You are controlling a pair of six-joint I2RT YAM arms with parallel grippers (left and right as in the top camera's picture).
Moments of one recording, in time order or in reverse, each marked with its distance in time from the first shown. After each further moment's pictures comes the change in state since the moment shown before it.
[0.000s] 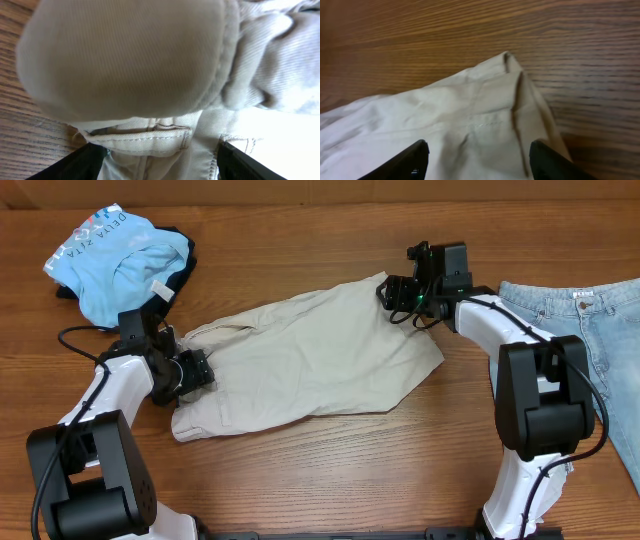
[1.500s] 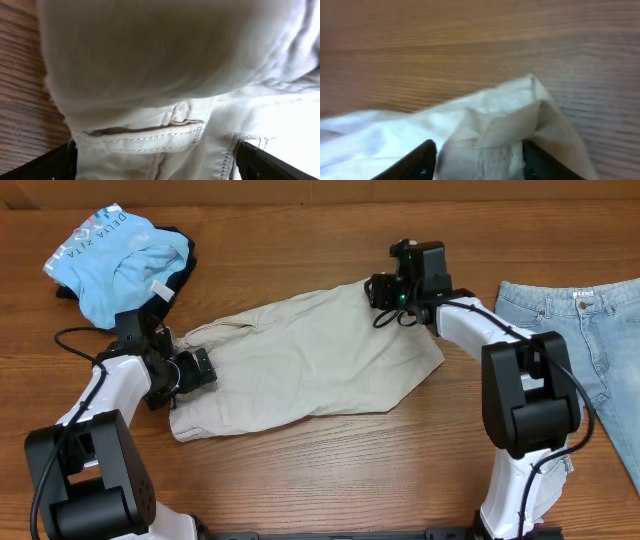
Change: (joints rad) left arm 0.014 0.001 0.005 -0.013 -0.014 0.002; right arm 0.076 0.039 0.006 0.096 0.111 -0.017
